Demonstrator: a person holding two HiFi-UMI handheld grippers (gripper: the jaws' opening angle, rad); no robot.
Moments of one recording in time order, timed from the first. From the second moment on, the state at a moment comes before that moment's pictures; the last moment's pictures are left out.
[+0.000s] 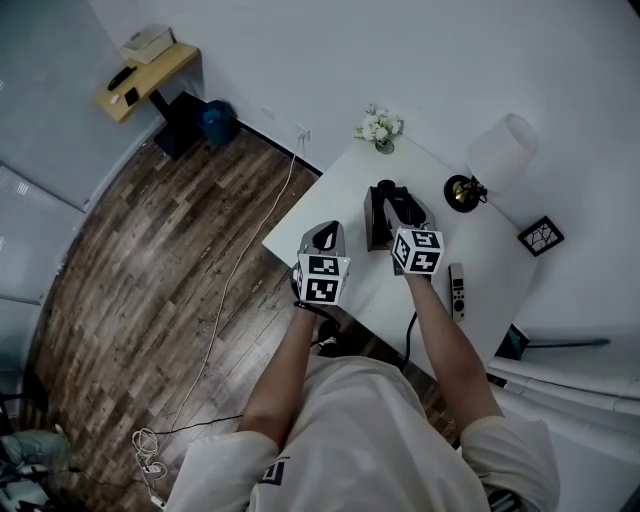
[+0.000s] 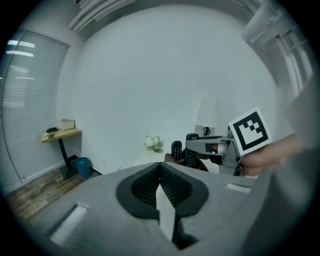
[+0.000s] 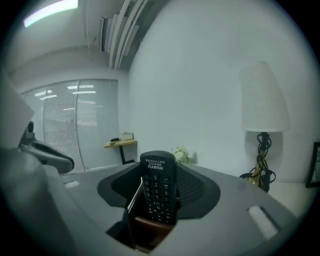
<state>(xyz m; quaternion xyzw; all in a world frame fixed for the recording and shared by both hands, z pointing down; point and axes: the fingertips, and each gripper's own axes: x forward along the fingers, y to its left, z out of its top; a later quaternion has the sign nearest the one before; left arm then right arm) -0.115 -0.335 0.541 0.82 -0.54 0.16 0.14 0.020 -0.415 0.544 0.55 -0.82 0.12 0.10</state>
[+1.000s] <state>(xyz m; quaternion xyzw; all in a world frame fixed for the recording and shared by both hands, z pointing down) -0.044 -0.281 0.533 0.81 -0.55 0.15 0.16 0.068 -0.319 0.540 0.53 -0.83 0.12 0.15</state>
